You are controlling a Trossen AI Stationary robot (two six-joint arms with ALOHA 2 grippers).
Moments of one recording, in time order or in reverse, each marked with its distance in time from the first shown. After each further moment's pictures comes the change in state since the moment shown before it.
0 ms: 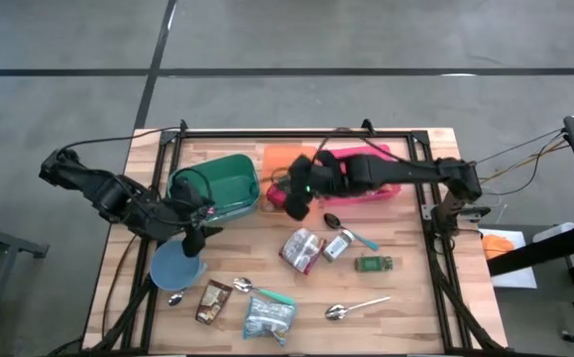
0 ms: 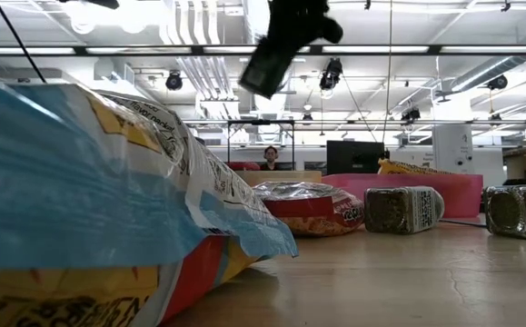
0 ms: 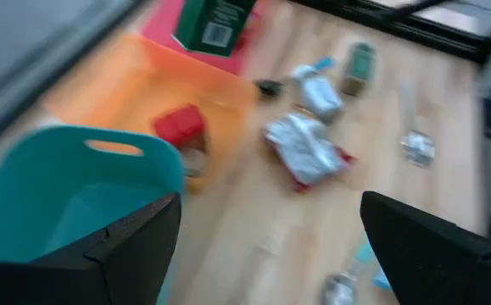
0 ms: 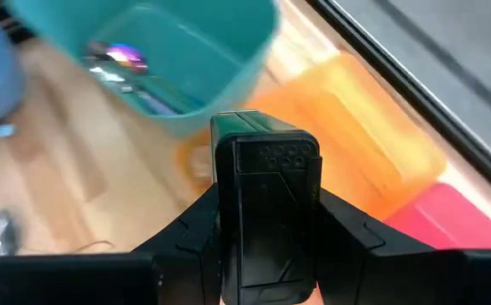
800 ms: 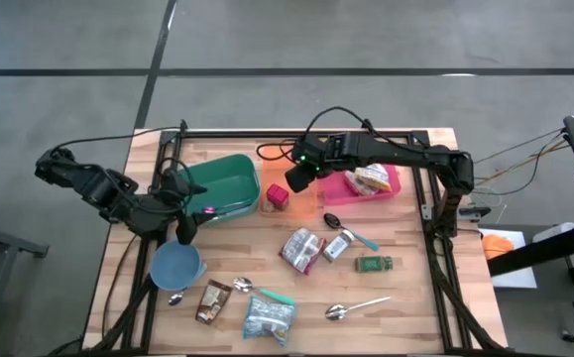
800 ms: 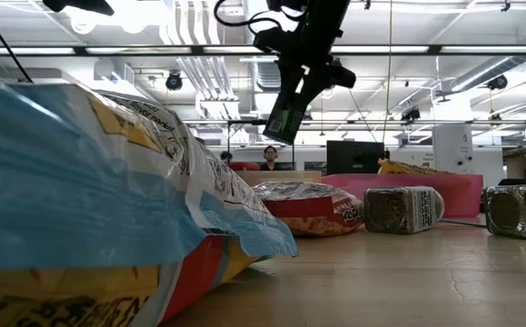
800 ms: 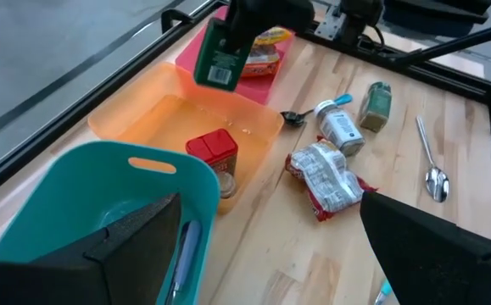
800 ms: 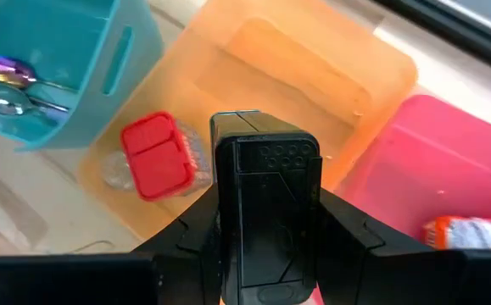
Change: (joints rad) left arm 0.009 -0.143 -0.089 0.035 -0.092 0.011; right arm -0.205 0.032 -0.093 -0.018 -0.169 0.203
